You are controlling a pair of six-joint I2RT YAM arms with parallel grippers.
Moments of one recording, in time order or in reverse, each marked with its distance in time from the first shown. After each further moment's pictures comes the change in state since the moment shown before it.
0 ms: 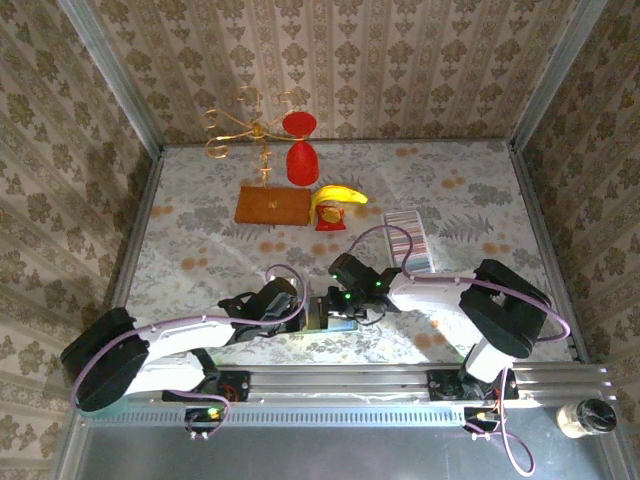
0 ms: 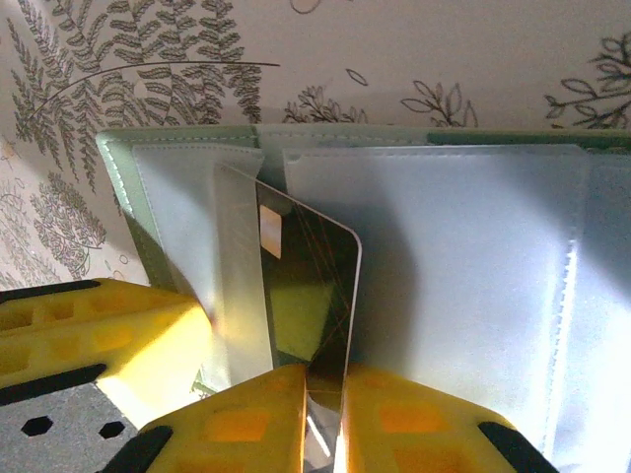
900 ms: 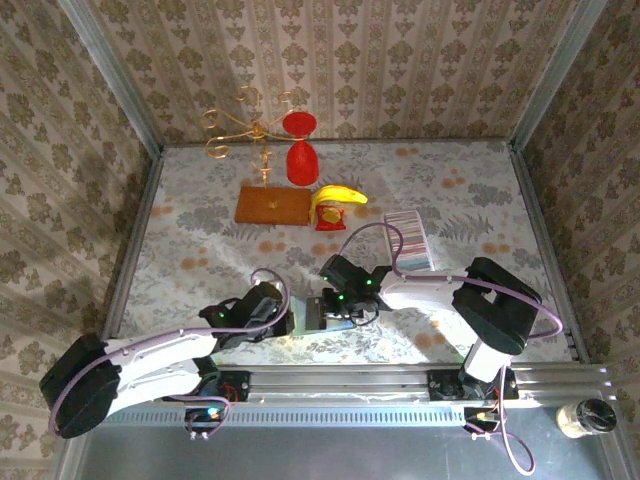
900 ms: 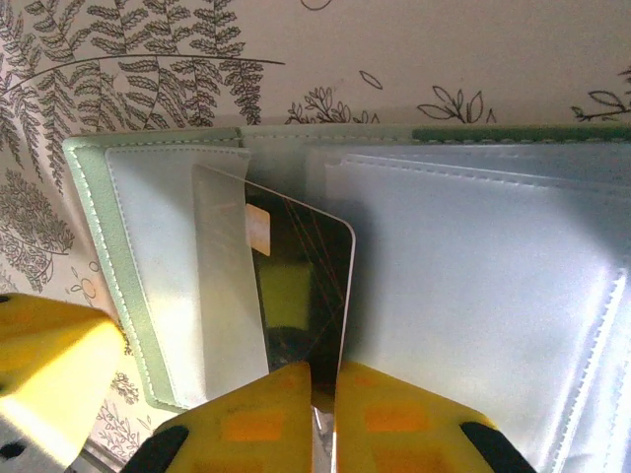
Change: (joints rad) left arm 0.045 -0.188 -0.072 -0.132 -0.008 0.008; right arm 0.037 0.043 0.072 -0.090 0.072 -0.029
